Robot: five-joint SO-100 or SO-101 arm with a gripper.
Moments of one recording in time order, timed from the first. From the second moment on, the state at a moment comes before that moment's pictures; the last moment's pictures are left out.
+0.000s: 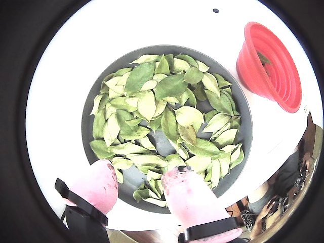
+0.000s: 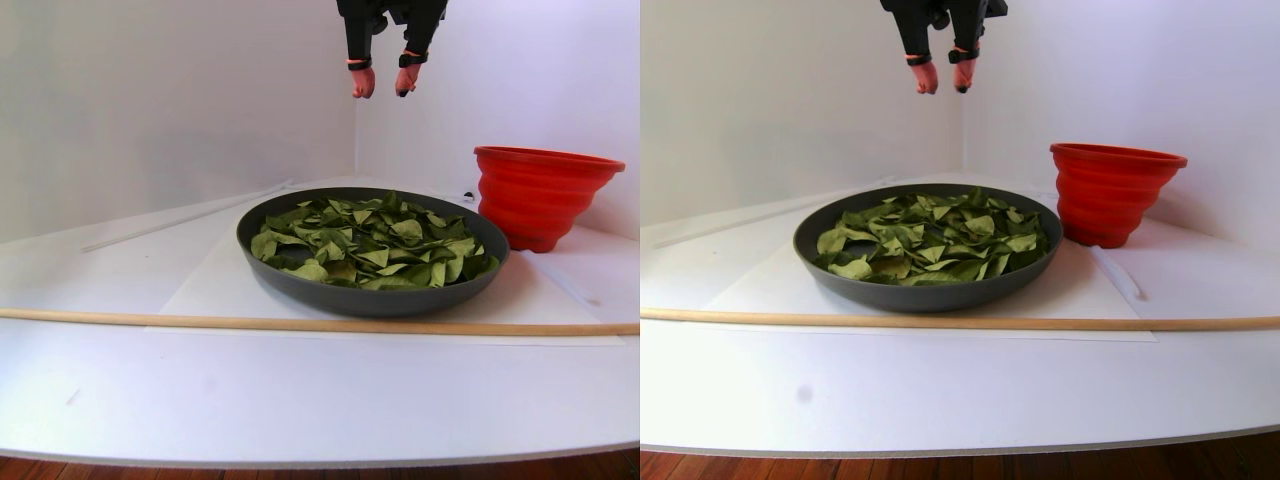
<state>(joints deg) 17.1 128.8 128.0 21.9 -77.5</state>
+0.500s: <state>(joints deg) 10.6 140.3 131.7 30.5 -67.9</state>
